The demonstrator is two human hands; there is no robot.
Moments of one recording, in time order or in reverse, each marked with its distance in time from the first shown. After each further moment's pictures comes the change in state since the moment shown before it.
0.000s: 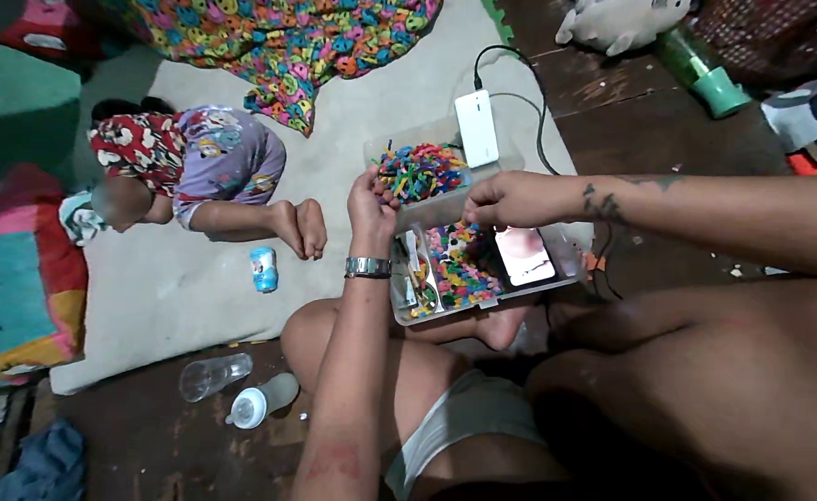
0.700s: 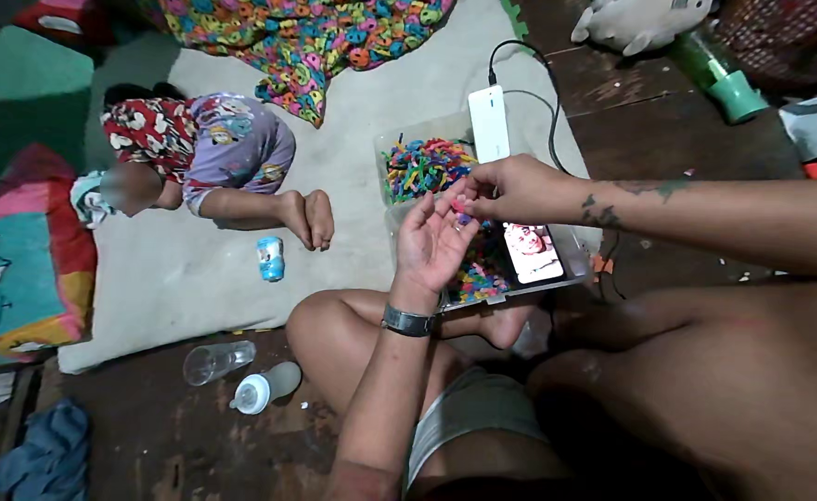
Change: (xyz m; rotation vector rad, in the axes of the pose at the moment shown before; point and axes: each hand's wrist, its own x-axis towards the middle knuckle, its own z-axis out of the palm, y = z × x) left_hand -0.098 -0.025 -0.009 -0.278 -0.554 -0.340; right_hand 0.010 -0.001 0.011 -0.149 0.238 -0.139
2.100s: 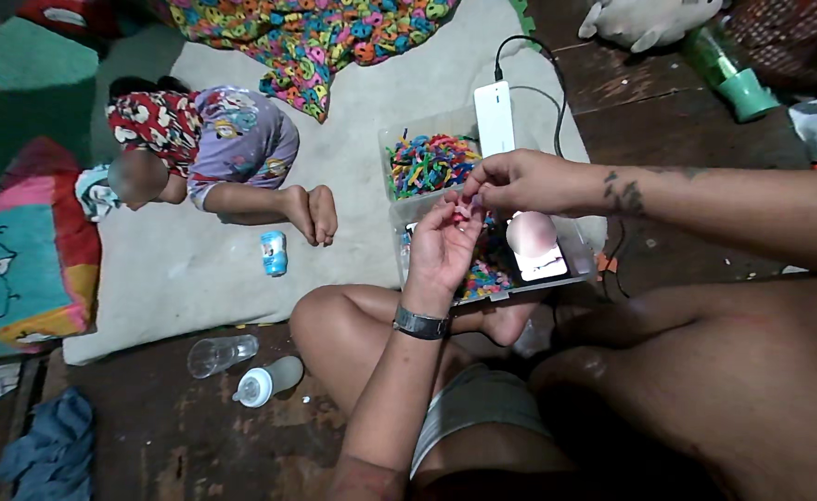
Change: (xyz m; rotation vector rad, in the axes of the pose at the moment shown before) left_hand -0.004 -0.014 0.013 -0.118 0.202 0.138; right_hand -0.005 -0.006 -0.004 0.378 -0.077 0.079
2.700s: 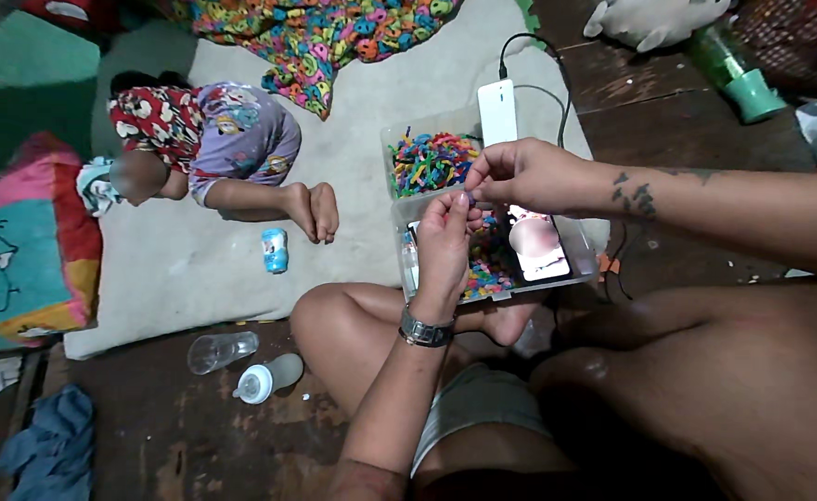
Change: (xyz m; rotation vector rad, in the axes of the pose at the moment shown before) left_hand -0.010 -0.009 0.002 0.602 -0.007 0.305; right_hand -0.005 -0.016 0.004 0.063 0.073 -0.034
